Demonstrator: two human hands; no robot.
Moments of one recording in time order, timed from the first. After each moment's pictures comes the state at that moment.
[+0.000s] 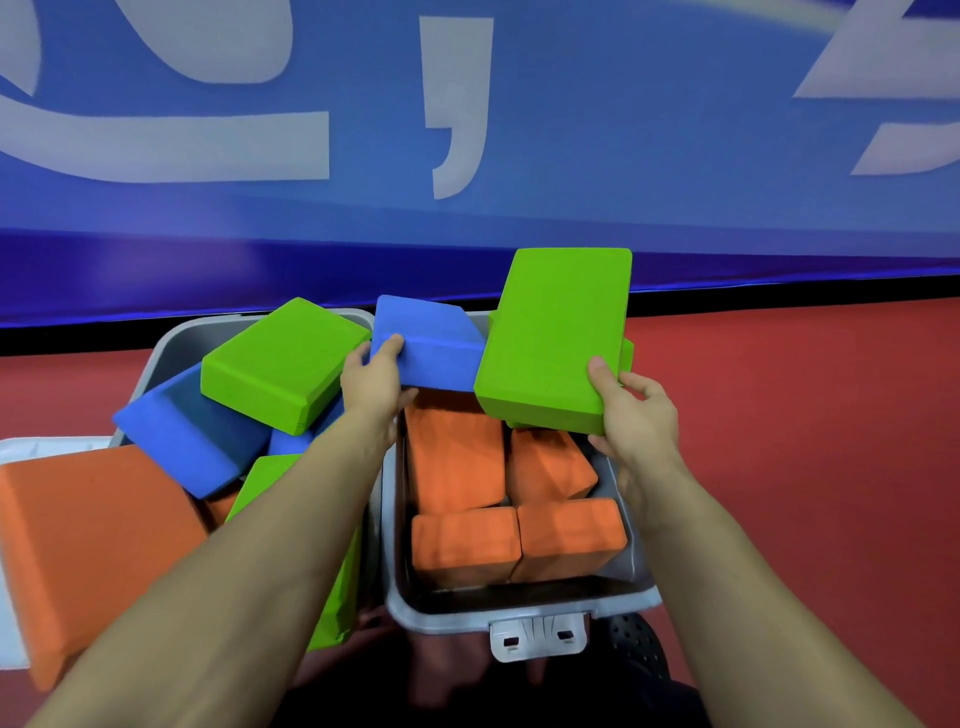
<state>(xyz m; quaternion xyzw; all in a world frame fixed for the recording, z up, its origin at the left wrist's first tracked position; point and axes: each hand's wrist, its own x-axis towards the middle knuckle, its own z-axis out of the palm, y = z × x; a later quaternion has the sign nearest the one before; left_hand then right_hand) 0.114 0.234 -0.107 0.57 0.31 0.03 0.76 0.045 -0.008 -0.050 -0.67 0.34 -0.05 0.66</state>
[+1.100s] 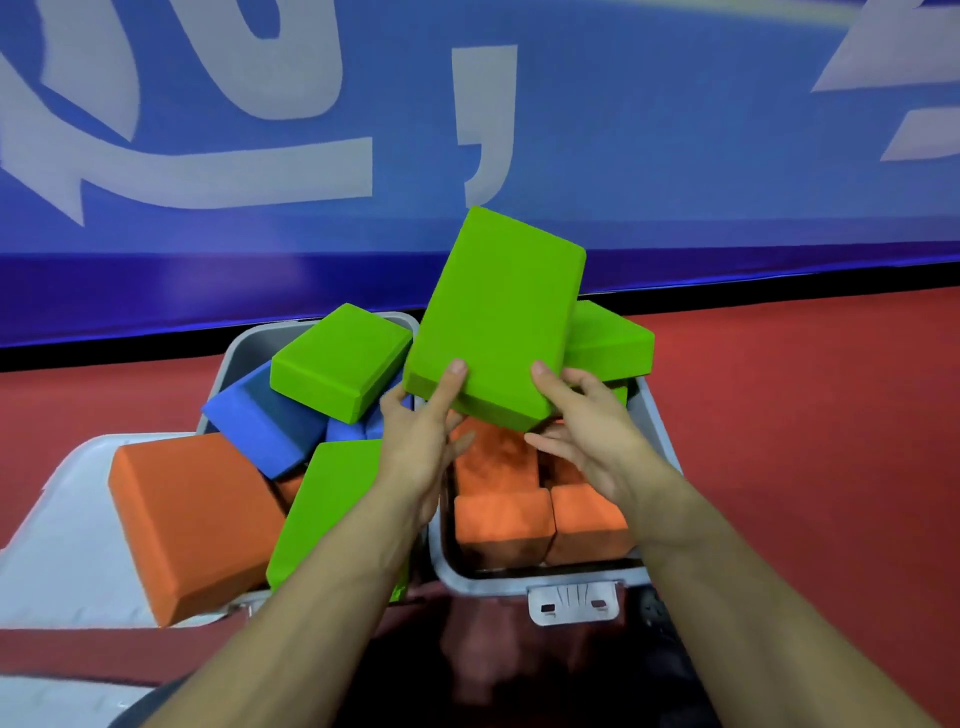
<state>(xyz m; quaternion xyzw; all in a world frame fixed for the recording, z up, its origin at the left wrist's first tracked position) -0.020 0.210 -0.014 0.56 0.23 -0.04 0.80 0.007 0.048 -0.027 -0.61 0.17 0.16 0.76</state>
